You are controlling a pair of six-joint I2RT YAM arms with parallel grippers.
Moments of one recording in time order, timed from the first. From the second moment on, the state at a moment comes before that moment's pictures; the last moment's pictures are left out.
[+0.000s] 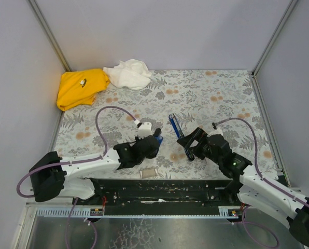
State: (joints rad) left arm -1.09 1.31 0.75 -0.30 -0.49 -0.85; right arm 0.72 0.75 0.35 -0.09 0.07 1.18
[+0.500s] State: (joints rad) left arm -0.68 1.50 0.73 -0.17 -0.54 -0.63; right arm 0.71 1.00 0.58 -0.32 0.18 0.68
